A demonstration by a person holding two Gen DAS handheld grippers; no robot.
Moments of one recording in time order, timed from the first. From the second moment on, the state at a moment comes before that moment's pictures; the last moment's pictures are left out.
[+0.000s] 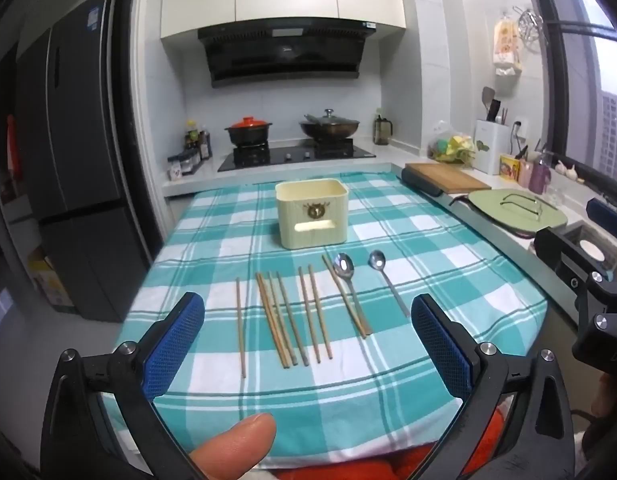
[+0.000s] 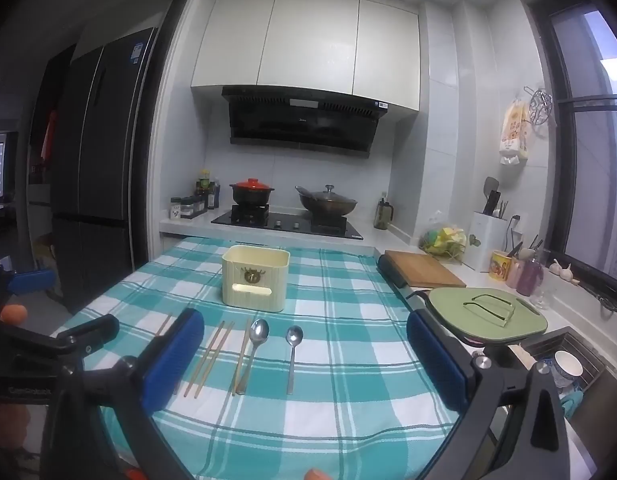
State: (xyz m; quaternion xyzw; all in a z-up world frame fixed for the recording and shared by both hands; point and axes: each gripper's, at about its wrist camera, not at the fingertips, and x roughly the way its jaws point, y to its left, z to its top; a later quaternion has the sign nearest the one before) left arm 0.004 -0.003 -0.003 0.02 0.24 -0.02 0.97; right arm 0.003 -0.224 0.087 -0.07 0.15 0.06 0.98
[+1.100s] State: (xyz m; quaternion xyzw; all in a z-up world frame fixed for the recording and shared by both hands) left arm 0.008 -0.005 -0.005 0.02 0.24 -0.02 0.97; right arm 0.004 -0.224 0.086 -0.06 0.16 0.06 0.98
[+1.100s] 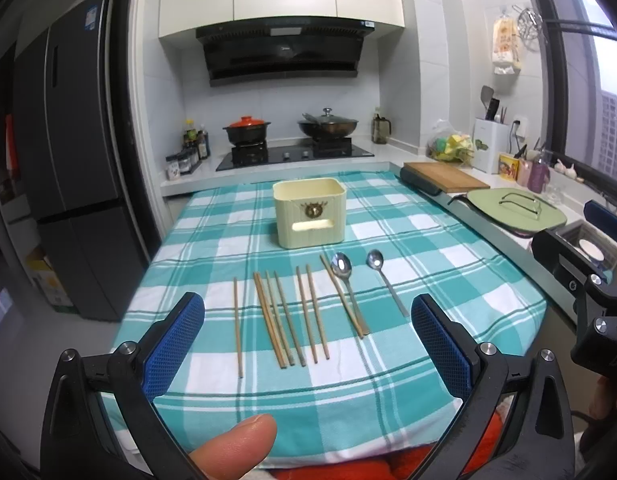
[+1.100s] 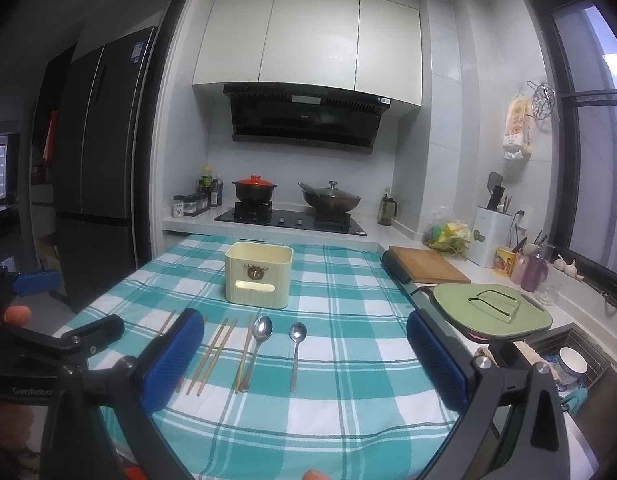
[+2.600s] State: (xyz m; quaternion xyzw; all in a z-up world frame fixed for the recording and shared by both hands) left arm 0.020 -0.009 -0.010 0.02 0.24 -0.02 0.97; right arm 0.027 -0.221 0.071 -0.07 0.19 0.07 0.98
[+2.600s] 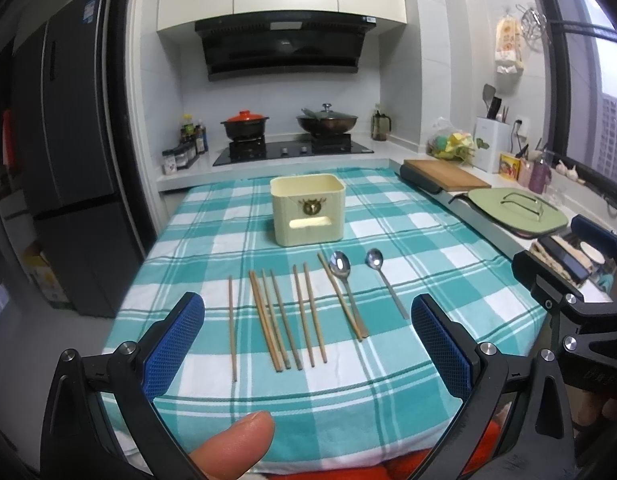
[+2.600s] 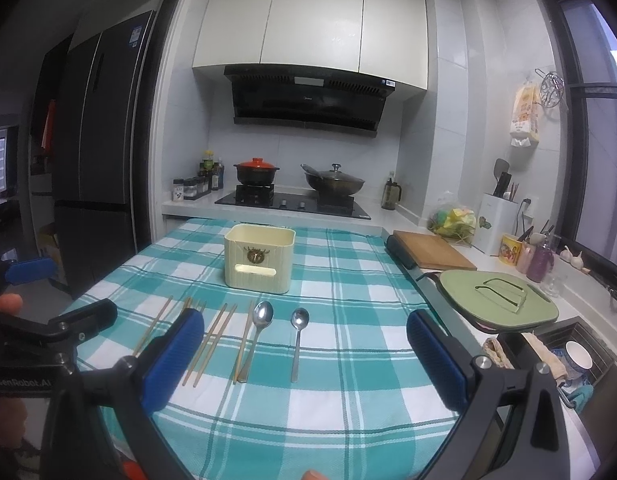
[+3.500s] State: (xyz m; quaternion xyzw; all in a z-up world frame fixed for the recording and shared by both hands) left arm 0.043 0.004 -0.016 0.00 0.26 -0.01 0.97; right arm 0.062 -0.224 0.052 -0.06 0.22 0.08 0.97
